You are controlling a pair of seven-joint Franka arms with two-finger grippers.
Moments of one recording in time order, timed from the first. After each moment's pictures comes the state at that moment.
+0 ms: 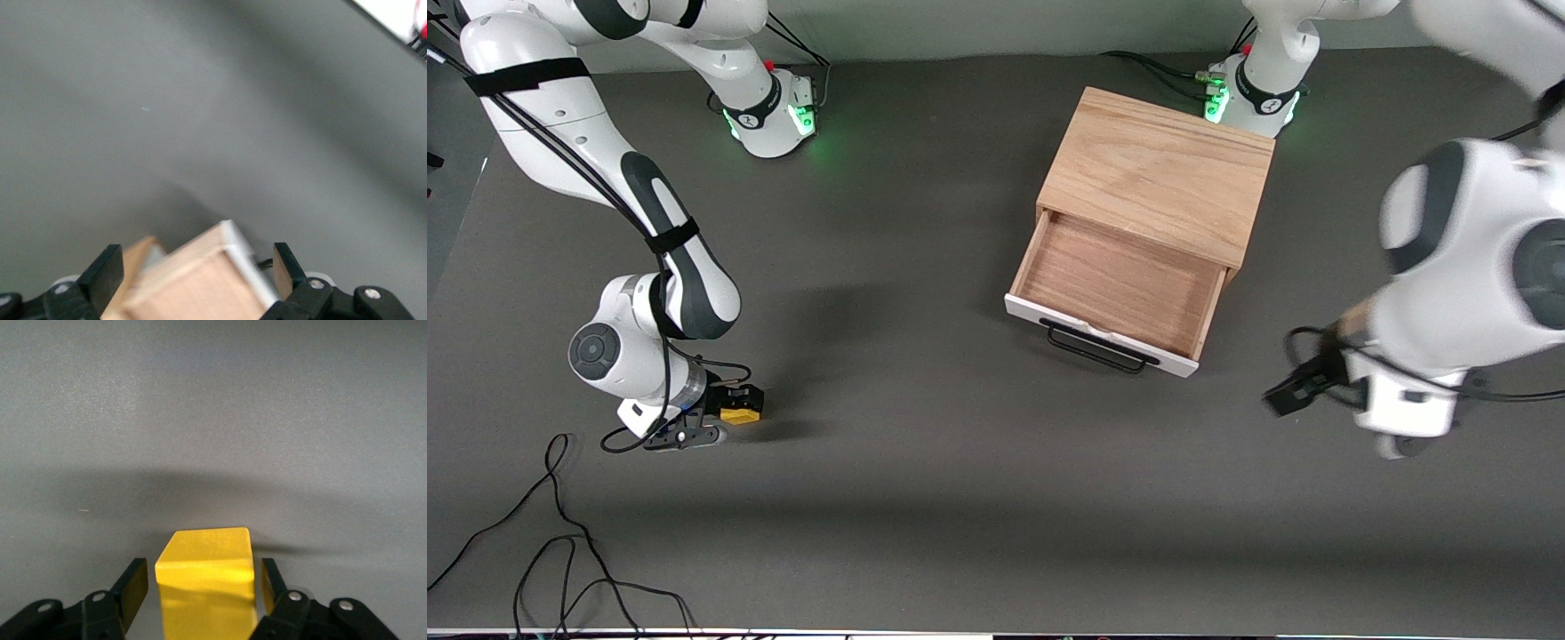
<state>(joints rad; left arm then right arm) -0.09 0.44 -0.11 -1.20 0.01 1.55 -0.72 -0.04 0.58 0.07 -1.89 0.00 2.49 -0.07</state>
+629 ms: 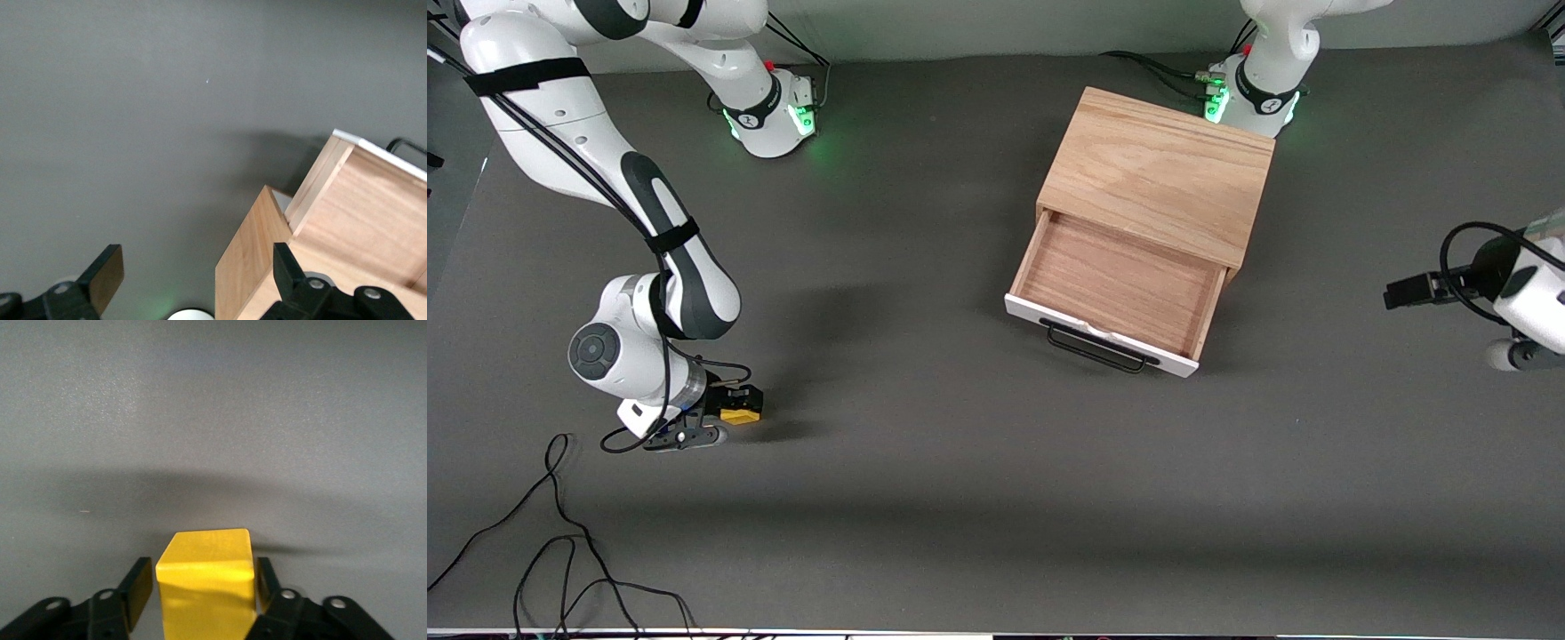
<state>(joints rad) 0.07 0.22 -0.11 -1.40 0.01 1.43 -0.11 -0.04 0.58 0.07 -1.89 0.00 2.49 -0.07</state>
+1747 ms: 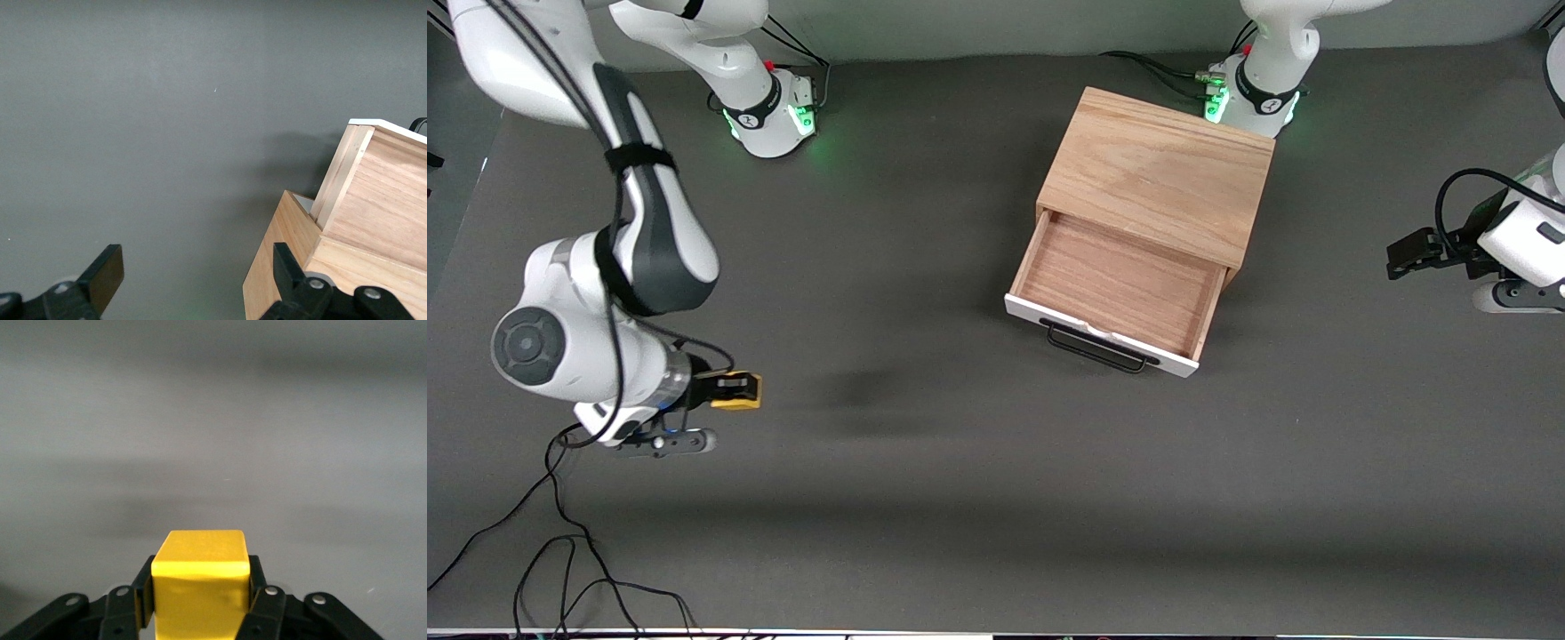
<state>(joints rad) 0.09 0.02 -0.11 -1.69 0.02 1.64 0.00 0.15 0.46 0.08 -1.47 0.01 1.86 0.23</state>
